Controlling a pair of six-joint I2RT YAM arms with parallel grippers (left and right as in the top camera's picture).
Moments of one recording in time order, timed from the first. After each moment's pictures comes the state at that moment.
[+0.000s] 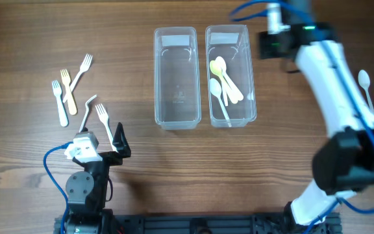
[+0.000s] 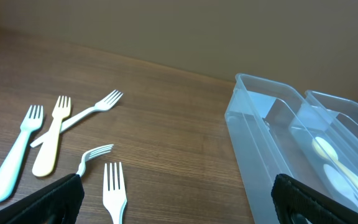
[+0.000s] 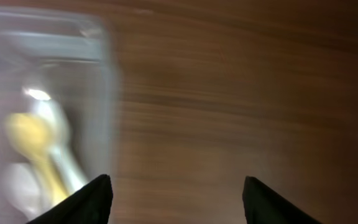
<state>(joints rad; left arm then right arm) -0.07 0.07 0.04 -0.13 -0.08 -0.26 0.07 1.86 1.69 -0.88 0.11 -0.05</state>
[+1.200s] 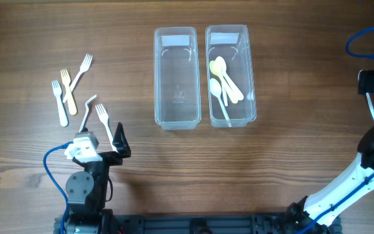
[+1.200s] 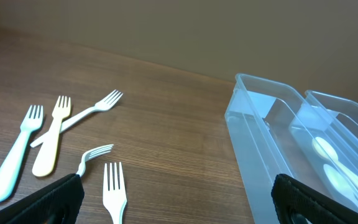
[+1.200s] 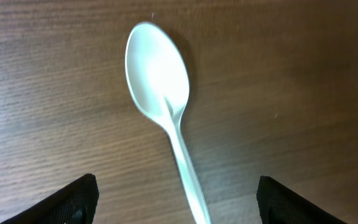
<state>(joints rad) -0.07 0.07 0.04 -0.13 -0.08 -0.26 -0.62 2.16 1.70 -0.77 0.07 -0.50</state>
